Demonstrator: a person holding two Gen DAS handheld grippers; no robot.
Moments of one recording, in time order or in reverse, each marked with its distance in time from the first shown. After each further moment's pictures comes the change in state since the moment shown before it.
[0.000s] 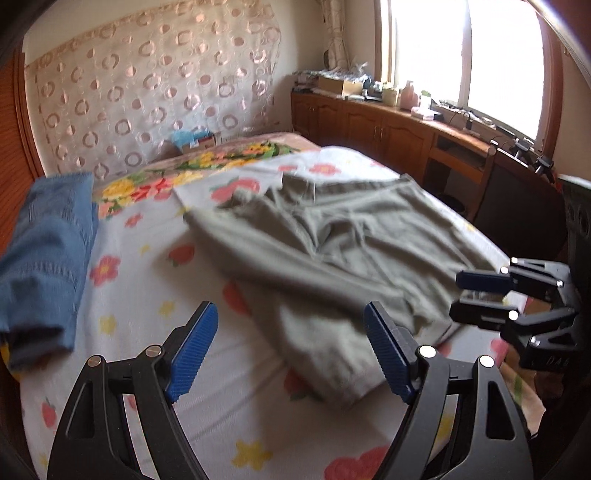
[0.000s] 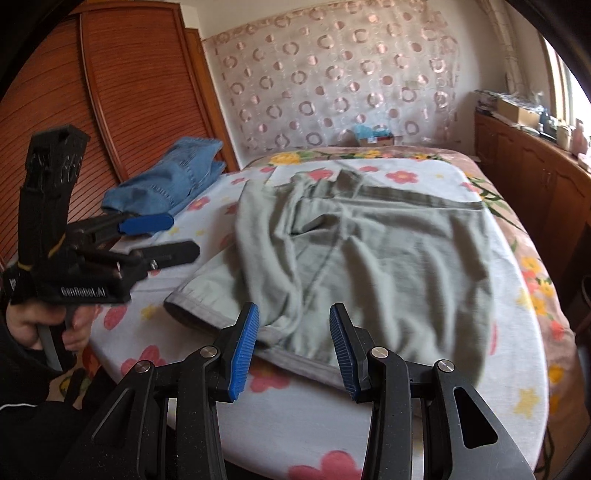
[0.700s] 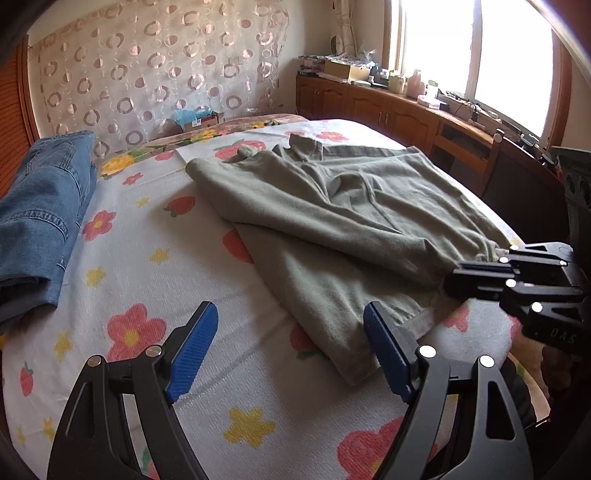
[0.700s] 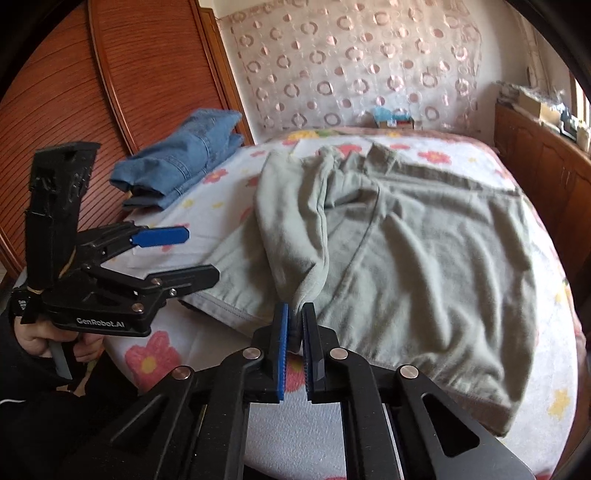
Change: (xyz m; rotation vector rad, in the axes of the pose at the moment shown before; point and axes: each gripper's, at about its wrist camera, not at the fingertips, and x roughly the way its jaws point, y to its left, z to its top) left arm 0.011 0.002 -0.028 -0.034 0.044 -0.007; right arm 0.013 0.001 0.011 -0.036 0.055 0.044
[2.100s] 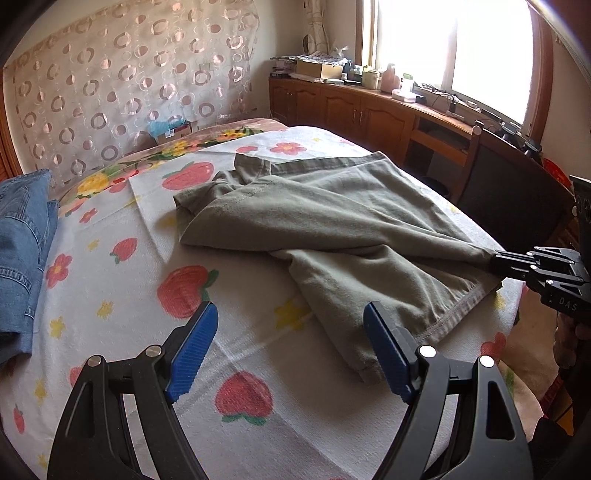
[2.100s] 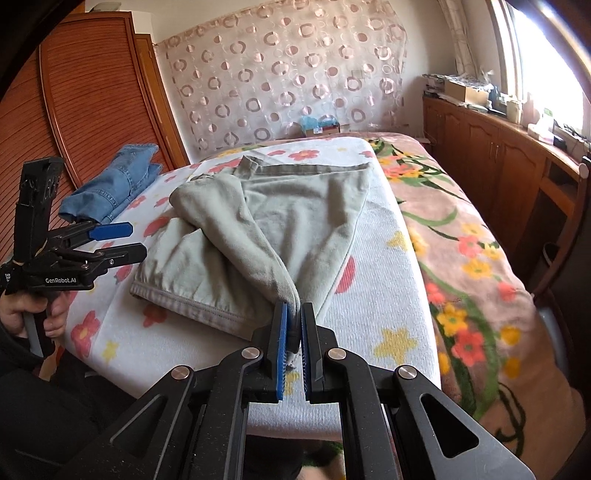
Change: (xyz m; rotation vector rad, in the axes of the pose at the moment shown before) left arm 0.021 -0.043 0.034 0.066 0.003 -0.058; right arm -0.089 -0.022 -0.030 0.137 -0.047 -0.196
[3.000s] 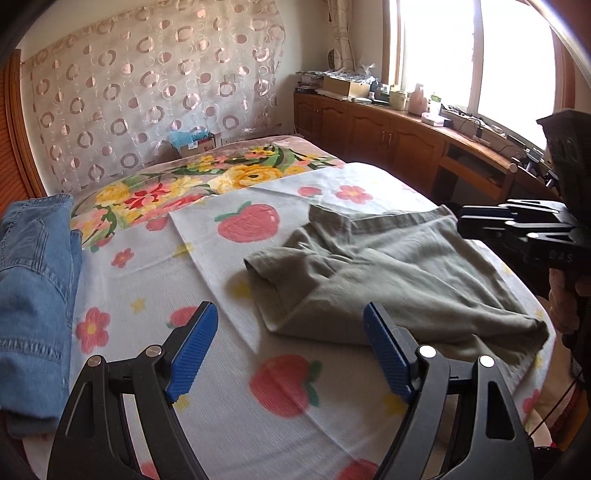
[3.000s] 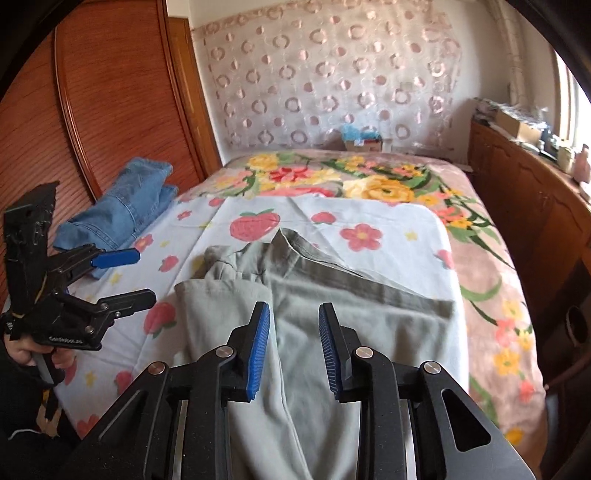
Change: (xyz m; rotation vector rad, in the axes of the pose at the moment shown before) left arm 0.020 0.080 0.055 -0.044 -0.054 0.057; right arm 0.096 0.005 0.126 -0.140 0.033 0.084
